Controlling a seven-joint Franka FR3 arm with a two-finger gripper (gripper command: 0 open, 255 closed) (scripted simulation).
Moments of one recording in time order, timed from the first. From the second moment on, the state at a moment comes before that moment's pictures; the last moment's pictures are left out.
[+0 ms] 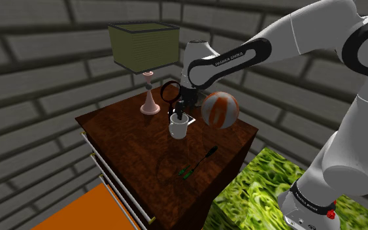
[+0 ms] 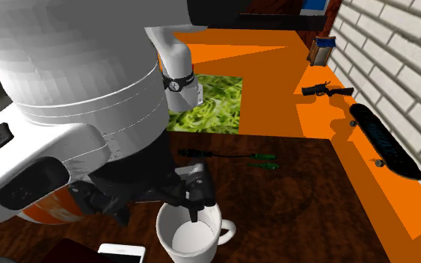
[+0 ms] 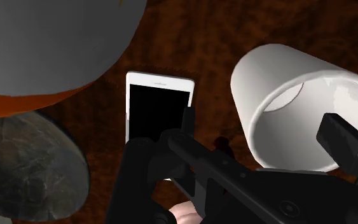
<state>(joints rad) 0.09 0.13 0.15 -2.06 0.03 2.23 0.01</state>
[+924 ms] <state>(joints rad) 0.09 0.18 0.15 -2.08 0.03 2.30 0.02</state>
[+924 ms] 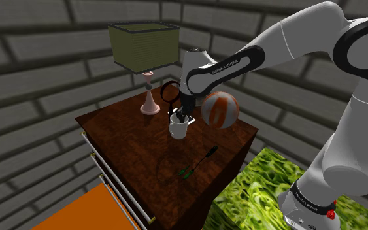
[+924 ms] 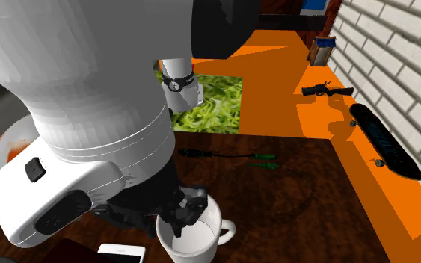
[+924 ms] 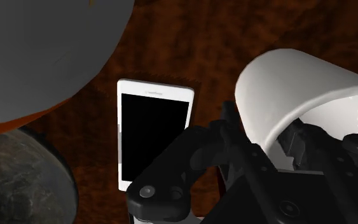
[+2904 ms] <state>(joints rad) 0.09 0.06 0.15 -1.93 0.04 2.04 0.01</state>
